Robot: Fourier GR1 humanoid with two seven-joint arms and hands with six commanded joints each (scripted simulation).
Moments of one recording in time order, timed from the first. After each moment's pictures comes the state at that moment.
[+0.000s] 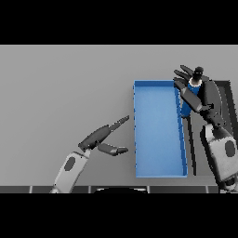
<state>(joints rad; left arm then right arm) -0.18 0.05 -0.39 -1.62 -0.15 -0.40 0.09 -0.49 -0.55 0.02 -1.92 -0.43 -0.25 0.61</state>
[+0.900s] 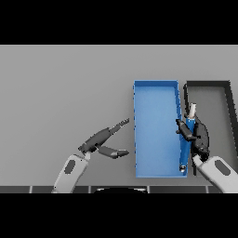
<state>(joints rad) -0.14 0.04 -0.42 -1.65 -0.15 -0.39 0.11 -0.14 -0.90 0.53 -1.92 -0.63 -0.86 0.61</state>
